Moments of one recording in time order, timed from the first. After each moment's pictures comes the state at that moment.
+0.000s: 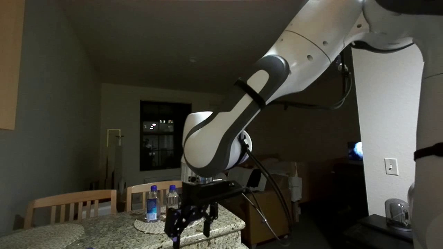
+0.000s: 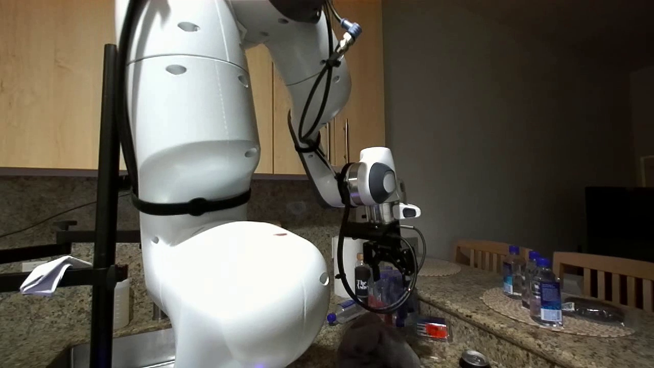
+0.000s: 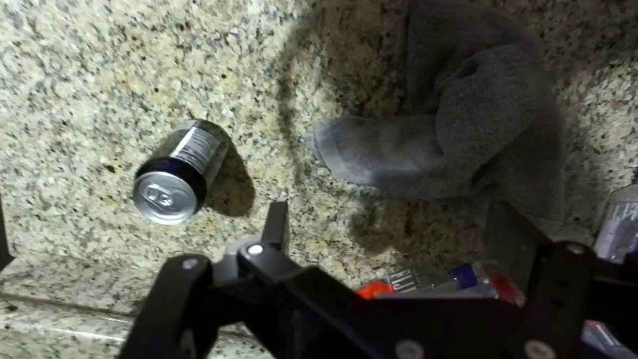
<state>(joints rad) 0.12 -0.16 0.23 -2.51 -0.02 2.52 0.35</state>
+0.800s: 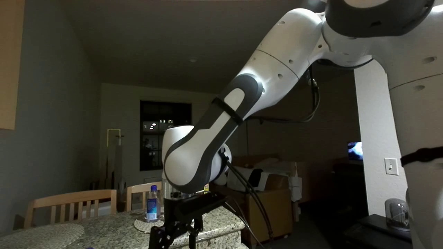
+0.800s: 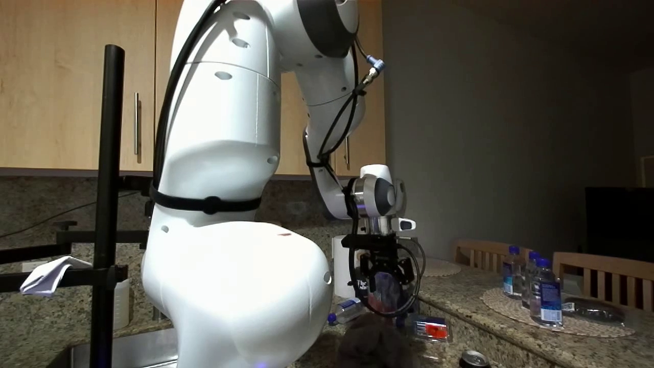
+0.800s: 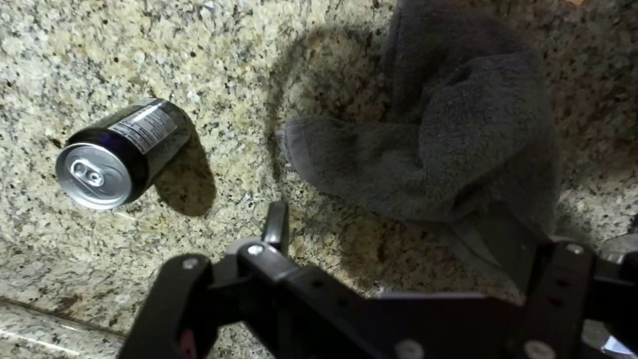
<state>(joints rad) 0.16 0.03 0.24 -2.38 -0.12 2.50 0.34</state>
